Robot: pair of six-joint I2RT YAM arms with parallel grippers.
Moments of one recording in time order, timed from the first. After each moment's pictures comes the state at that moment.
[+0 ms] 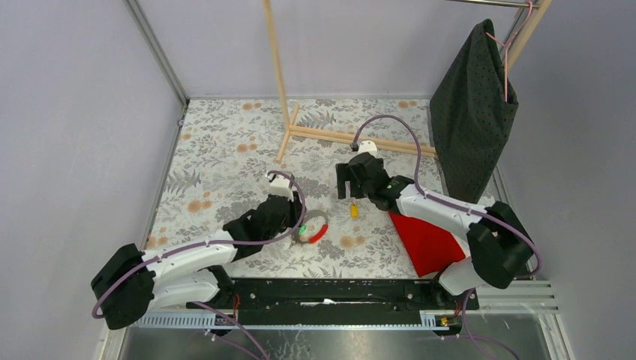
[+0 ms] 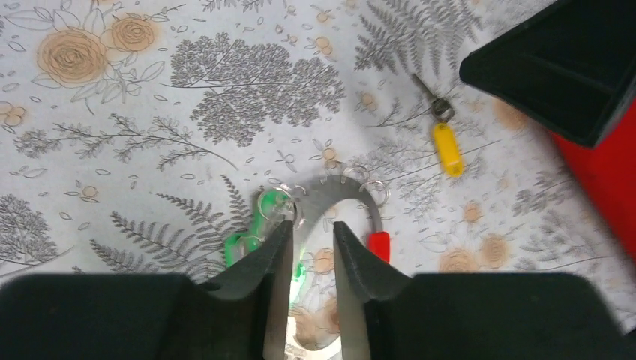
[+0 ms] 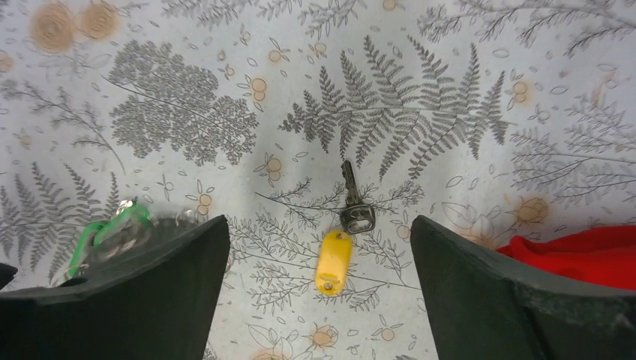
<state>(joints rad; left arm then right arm) -0.89 1.07 0.44 0.09 -0.37 -0.55 0.74 1.51 0.92 -0.20 0.29 0.45</state>
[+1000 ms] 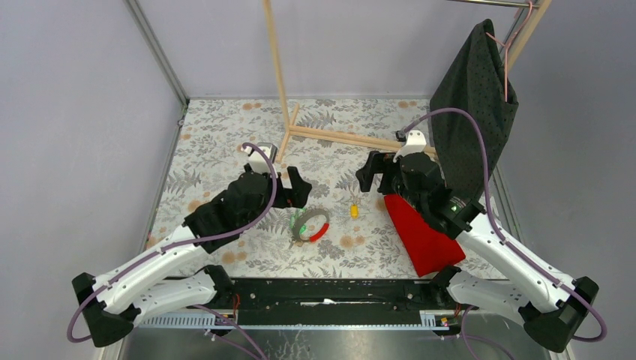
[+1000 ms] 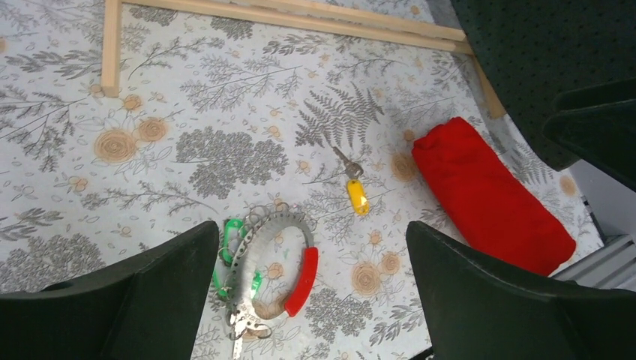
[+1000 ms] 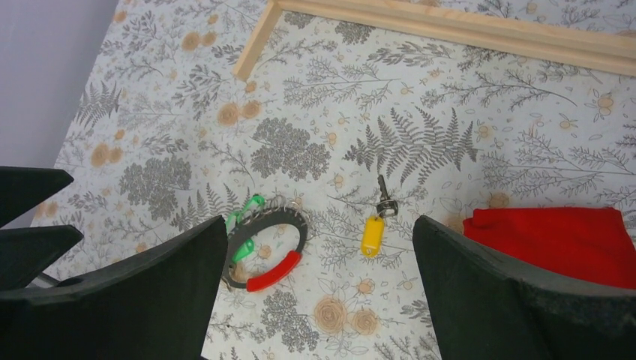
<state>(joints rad) -0.89 0.87 0.87 -0.38 -0.35 -0.55 0.74 0.96 0.97 -0.44 0.27 0.51</state>
